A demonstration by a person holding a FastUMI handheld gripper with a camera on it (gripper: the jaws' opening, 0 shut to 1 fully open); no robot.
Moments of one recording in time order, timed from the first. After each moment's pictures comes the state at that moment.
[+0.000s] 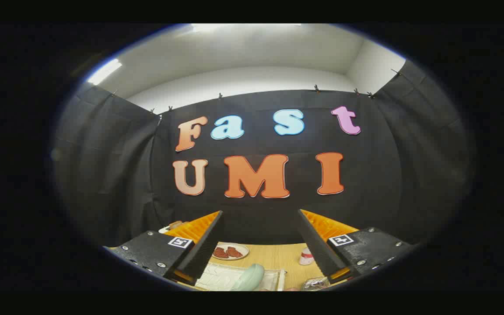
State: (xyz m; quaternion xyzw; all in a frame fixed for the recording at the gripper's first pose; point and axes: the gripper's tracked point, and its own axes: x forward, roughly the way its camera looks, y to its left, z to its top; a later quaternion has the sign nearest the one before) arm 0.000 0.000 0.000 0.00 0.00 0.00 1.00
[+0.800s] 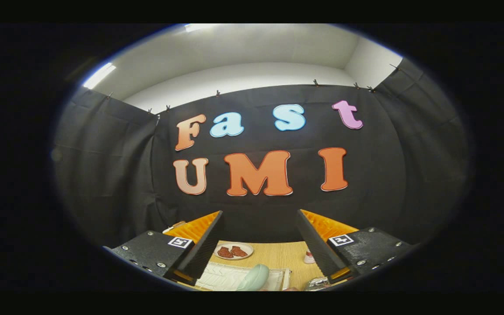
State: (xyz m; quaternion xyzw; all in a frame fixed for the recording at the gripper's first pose) arm 0.015 0.000 0.000 0.02 0.03 0.01 1.00
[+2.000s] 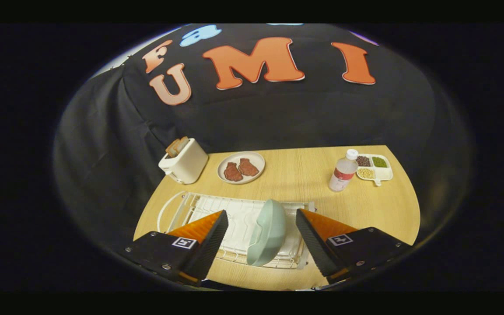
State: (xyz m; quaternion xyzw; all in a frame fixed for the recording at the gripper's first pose) arm 0.025 0.021 -0.228 0.06 0.49 0.05 0.87
